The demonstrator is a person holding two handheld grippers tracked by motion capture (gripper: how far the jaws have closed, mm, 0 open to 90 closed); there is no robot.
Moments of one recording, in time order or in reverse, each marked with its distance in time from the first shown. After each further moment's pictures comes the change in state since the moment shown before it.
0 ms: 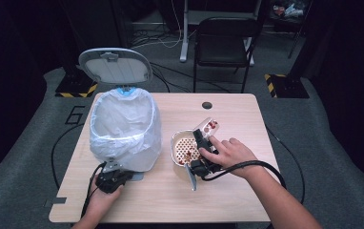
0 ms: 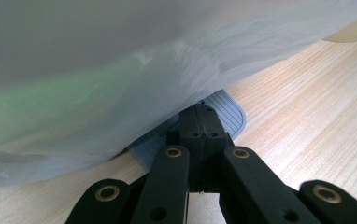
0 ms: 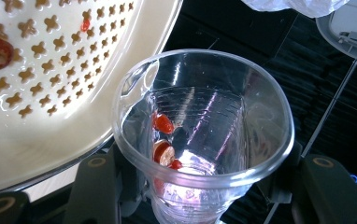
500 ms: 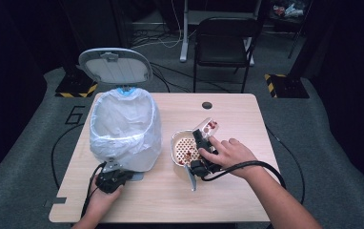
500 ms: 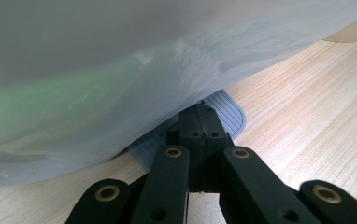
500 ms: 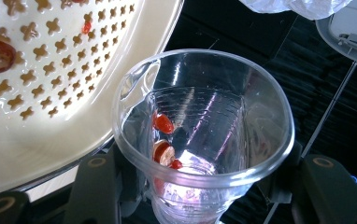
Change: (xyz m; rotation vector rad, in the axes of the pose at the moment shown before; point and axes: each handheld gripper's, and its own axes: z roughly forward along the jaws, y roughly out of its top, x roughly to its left) left arm 0.000 0.000 0.000 -0.004 -0.003 -0.002; right arm -0.001 0.002 0.001 -0.023 0.018 -0.025
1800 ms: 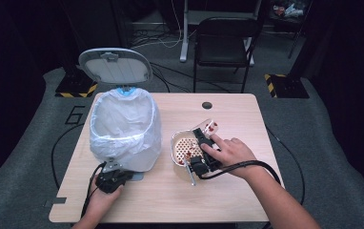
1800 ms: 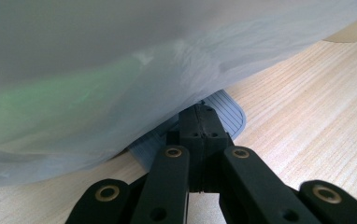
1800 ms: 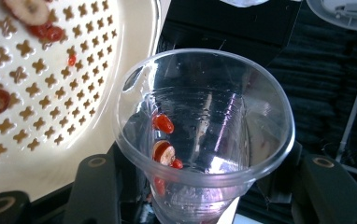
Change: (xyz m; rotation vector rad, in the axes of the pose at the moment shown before) left arm -0.001 0.000 0.000 -0.003 0.006 -0.018; right arm -0.007 -0.006 -0.004 -0.030 0.023 0.329
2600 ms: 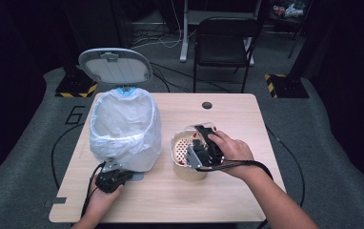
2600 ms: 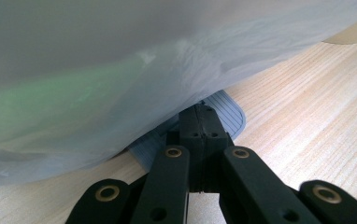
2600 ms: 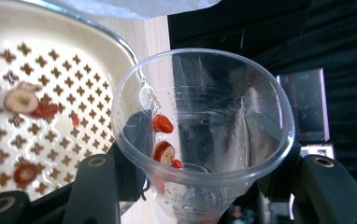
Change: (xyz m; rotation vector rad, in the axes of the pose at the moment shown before) left arm 0.002 0.000 0.000 0.007 -0.010 0.011; right arm -0.029 -0.010 -0.005 -0.066 0.125 0.451
